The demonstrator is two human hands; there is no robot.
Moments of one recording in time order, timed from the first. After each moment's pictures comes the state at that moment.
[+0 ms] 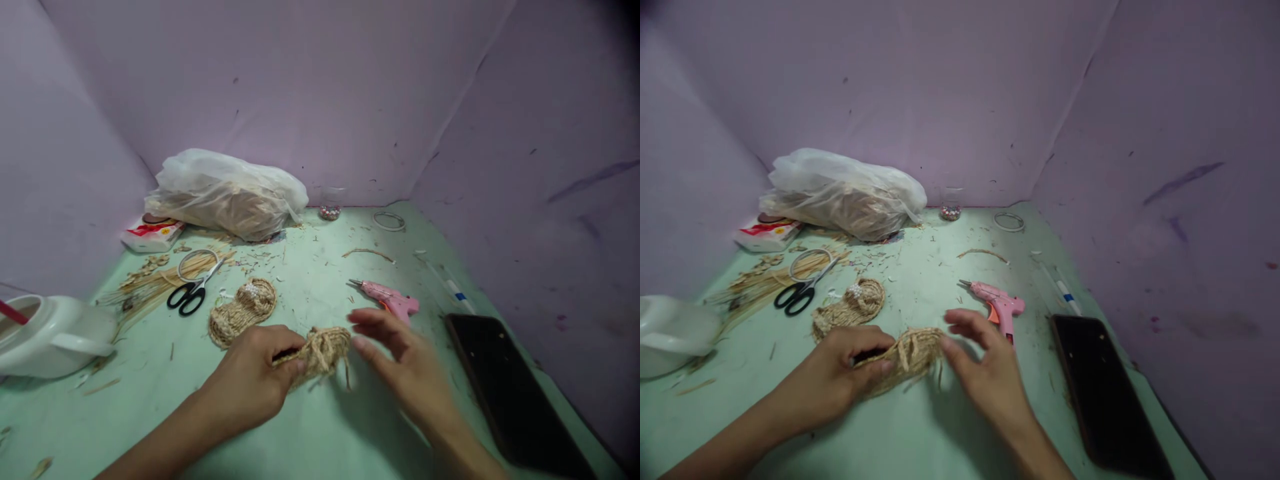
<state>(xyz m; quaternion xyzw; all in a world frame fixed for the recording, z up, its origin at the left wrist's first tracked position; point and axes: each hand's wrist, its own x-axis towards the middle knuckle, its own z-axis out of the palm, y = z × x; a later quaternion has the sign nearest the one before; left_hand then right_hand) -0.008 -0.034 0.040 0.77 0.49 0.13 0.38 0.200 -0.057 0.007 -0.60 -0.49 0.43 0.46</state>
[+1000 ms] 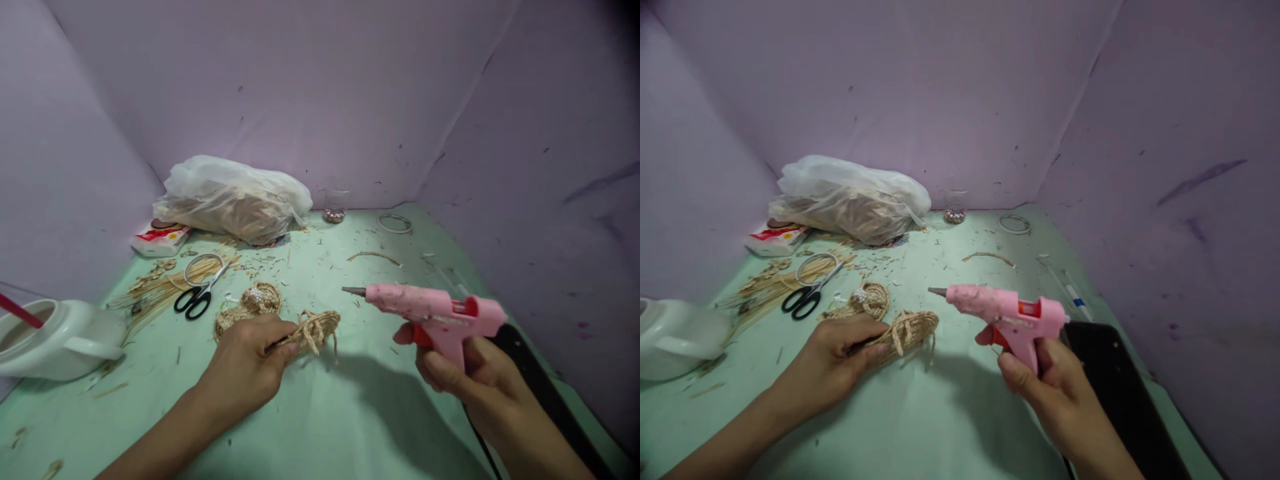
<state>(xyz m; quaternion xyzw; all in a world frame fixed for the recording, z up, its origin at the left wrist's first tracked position) -0.019 -0.024 0.038 0.81 0.50 0.16 0.27 0.249 -0.072 0.020 -0.57 -0.53 0.42 0.47</state>
